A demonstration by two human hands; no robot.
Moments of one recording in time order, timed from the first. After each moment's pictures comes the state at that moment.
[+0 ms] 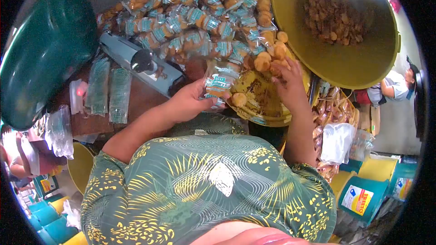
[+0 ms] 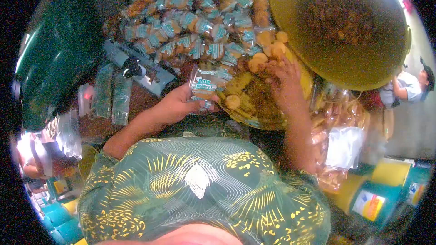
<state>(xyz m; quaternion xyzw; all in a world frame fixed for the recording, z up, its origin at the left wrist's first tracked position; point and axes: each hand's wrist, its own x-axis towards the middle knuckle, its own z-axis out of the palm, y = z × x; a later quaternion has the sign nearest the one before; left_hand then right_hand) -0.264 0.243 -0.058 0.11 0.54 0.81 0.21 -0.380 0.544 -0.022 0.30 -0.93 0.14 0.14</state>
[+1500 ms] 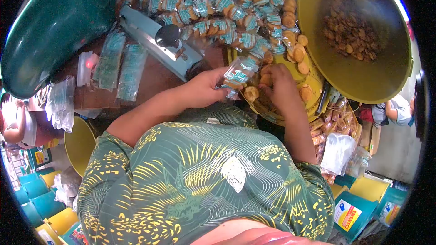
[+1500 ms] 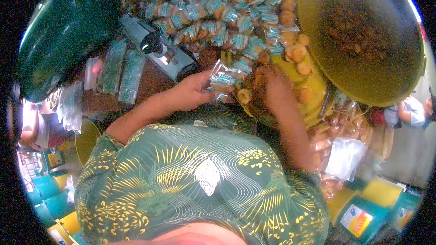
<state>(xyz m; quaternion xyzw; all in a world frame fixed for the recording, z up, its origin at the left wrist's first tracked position) -0.259 0.238 -0.055 0.12 0.64 0.74 0.14 -0.358 0.480 -0.031 0.32 -0.93 0.16 -0.01</state>
